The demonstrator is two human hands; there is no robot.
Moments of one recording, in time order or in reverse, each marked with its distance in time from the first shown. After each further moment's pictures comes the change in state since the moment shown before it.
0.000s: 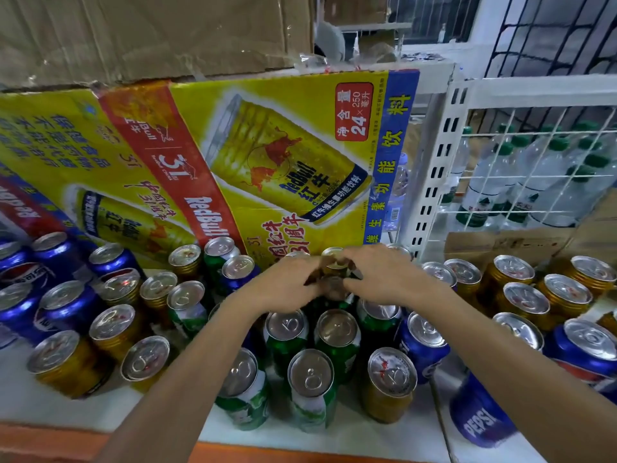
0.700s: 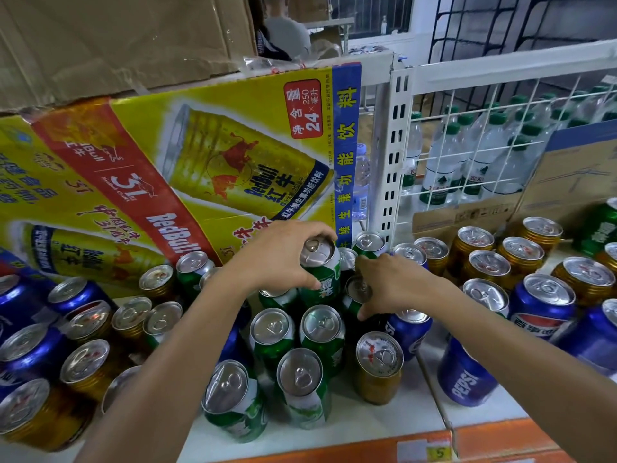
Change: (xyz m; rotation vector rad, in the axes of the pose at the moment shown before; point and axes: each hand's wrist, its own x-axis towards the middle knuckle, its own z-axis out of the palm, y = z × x) left_hand 0.005 0.043 -0.042 0.107 0.062 0.085; right_hand -0.036 0.030 0.017 -0.053 -0.121 0.156
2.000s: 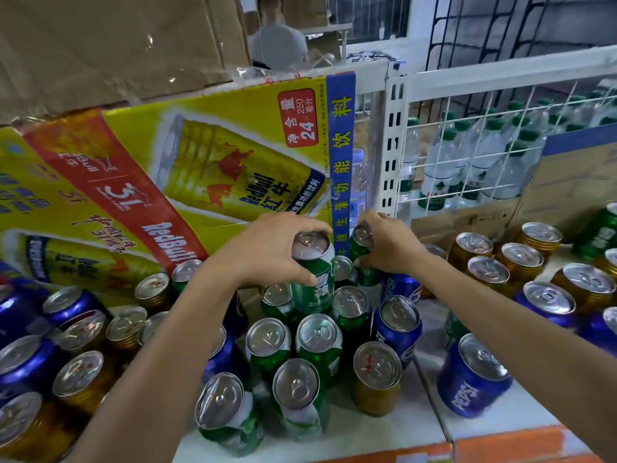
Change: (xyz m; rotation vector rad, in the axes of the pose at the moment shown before) left_hand -0.001 0.014 -0.028 0.019 -0.059 -0.053; right_hand 0.050 0.035 -0.012 0.261 0.317 0.131
